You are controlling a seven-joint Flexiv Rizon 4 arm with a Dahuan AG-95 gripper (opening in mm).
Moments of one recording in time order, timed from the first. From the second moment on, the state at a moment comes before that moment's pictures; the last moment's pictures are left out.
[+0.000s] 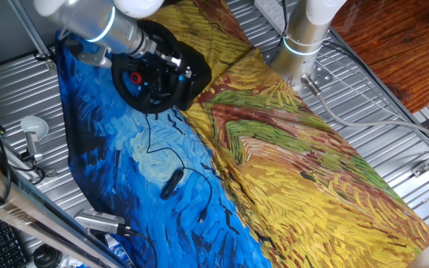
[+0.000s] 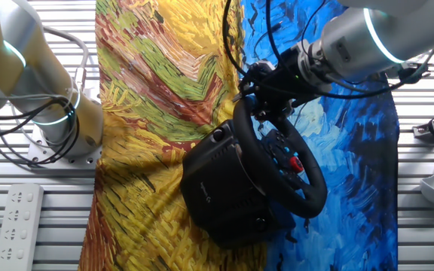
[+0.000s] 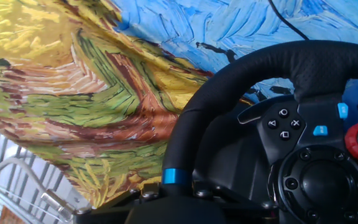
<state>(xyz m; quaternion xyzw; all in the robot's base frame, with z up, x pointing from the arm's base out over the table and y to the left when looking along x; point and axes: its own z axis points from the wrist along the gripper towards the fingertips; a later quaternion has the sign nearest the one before) 0.415 -0.033 0.187 0.31 -0.91 -0.12 0.27</state>
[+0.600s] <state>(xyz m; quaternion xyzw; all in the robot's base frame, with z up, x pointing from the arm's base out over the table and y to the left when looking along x) 0.417 -0.028 0.180 0.28 -0.91 -0.10 0.27</state>
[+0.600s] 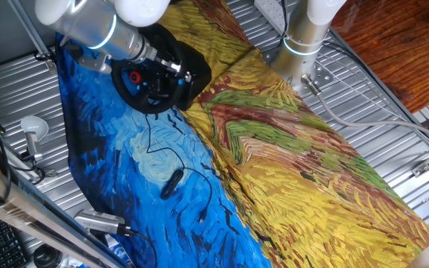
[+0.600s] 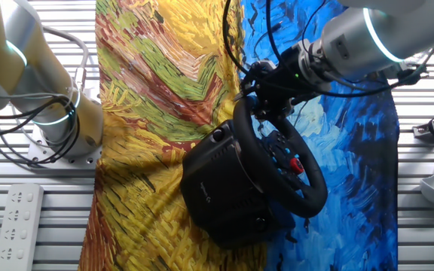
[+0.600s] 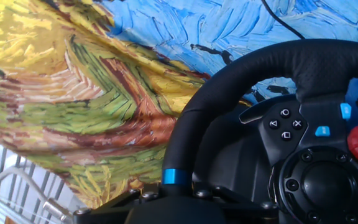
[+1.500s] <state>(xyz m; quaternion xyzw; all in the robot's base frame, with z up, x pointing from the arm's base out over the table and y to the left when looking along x) 0.425 -0.022 0.170 0.23 -0.93 -0.09 0.27</state>
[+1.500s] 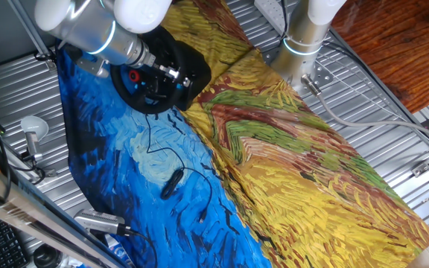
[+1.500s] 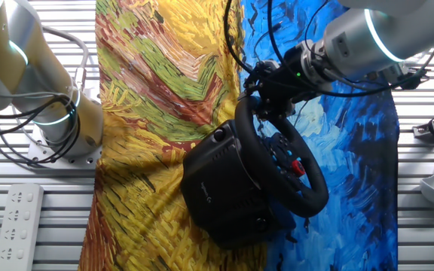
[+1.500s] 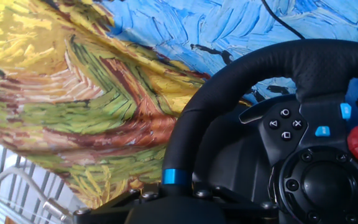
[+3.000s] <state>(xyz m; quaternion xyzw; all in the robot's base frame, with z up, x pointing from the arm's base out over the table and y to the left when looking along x) 0.444 -0.016 0.152 0.15 -0.95 -0.09 0.27</state>
